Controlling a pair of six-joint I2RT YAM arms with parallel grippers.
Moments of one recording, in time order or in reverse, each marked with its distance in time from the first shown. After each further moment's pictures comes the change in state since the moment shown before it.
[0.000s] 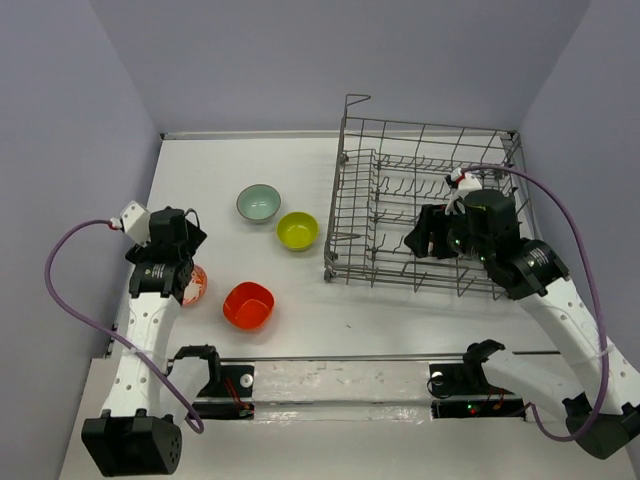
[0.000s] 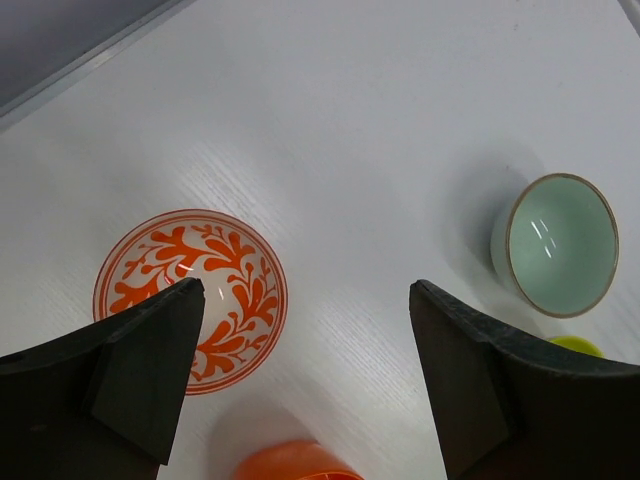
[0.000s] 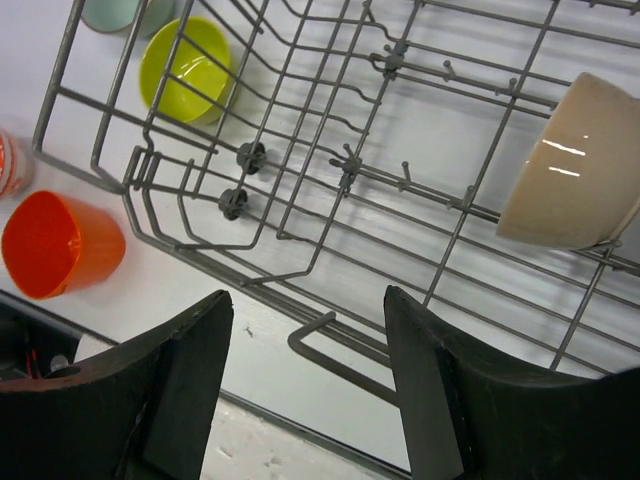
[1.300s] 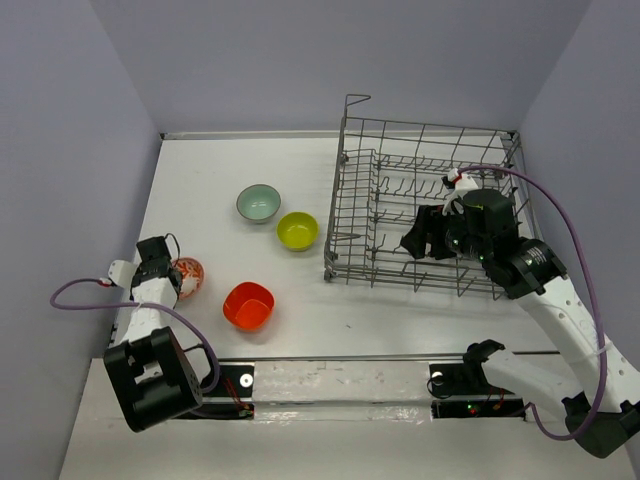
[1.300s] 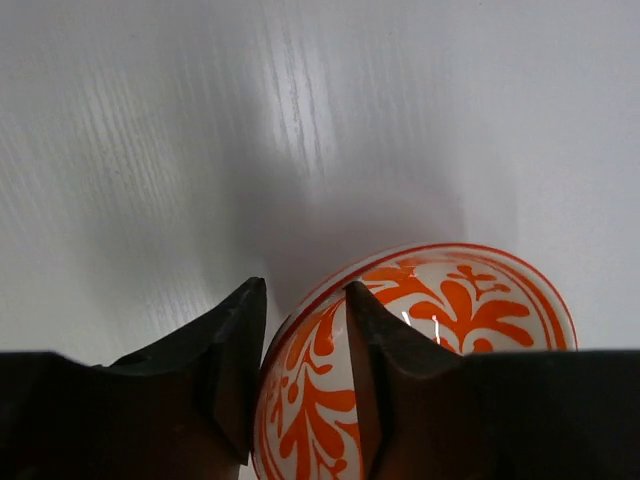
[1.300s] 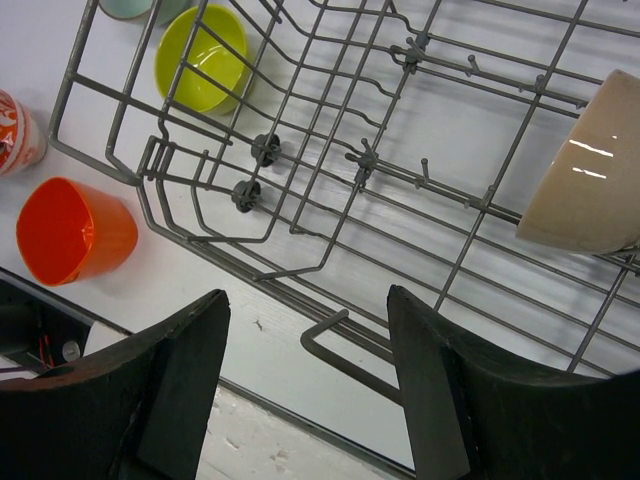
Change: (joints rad) left arm 0.378 0.274 -0.285 0.164 0.066 -0.268; right arm 0.000 0.002 -0.012 0.011 -0.080 0.000
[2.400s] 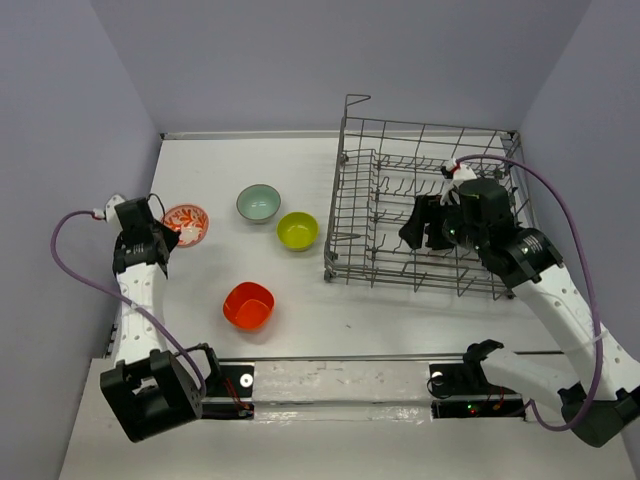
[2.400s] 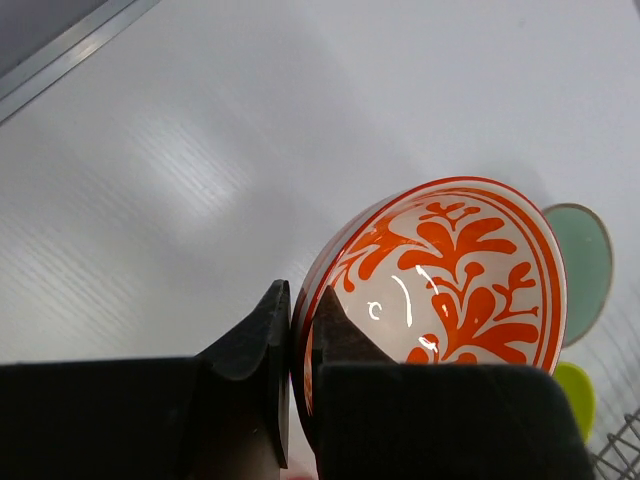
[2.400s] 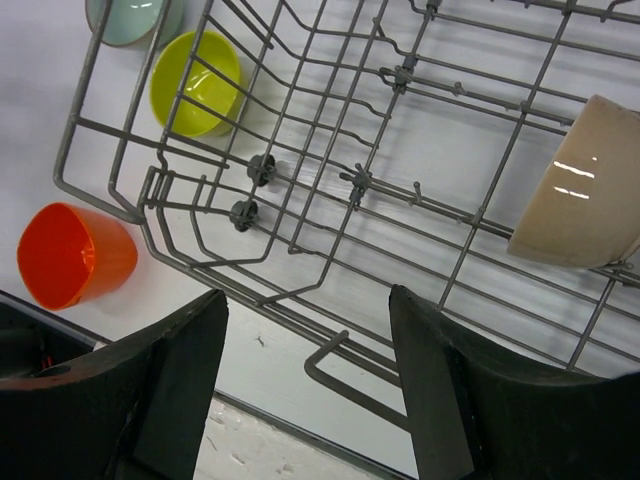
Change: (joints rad) left arm -0.035 -0.043 0.292 -0.008 0.310 0.385; right arm 0.000 0.061 0.060 -0.008 0.039 0.011
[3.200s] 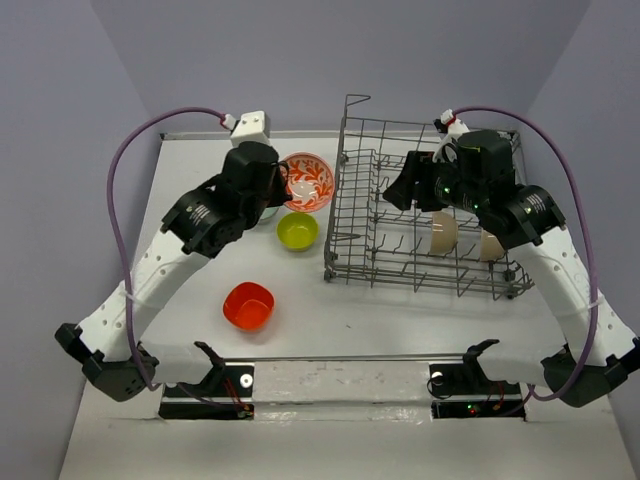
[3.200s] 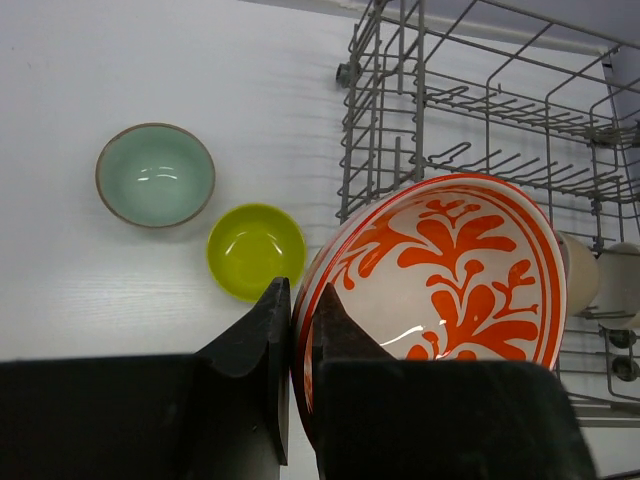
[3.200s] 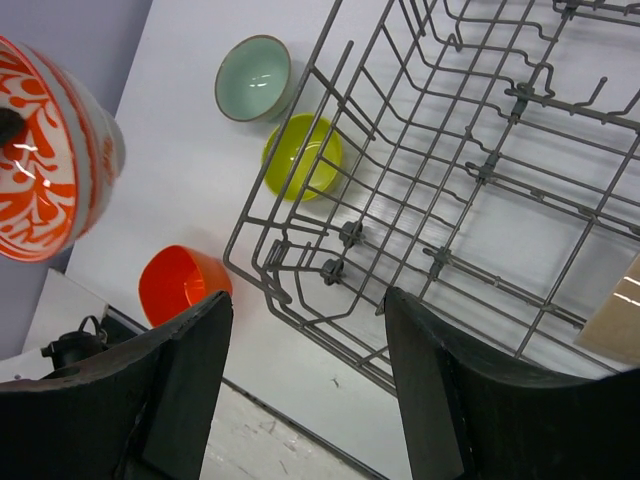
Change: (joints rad) left arm -1.042 0.158 0.764 -0.337 -0.372 0.055; right arm 0.014 0.232 0.397 -0.057 -0.096 0.046
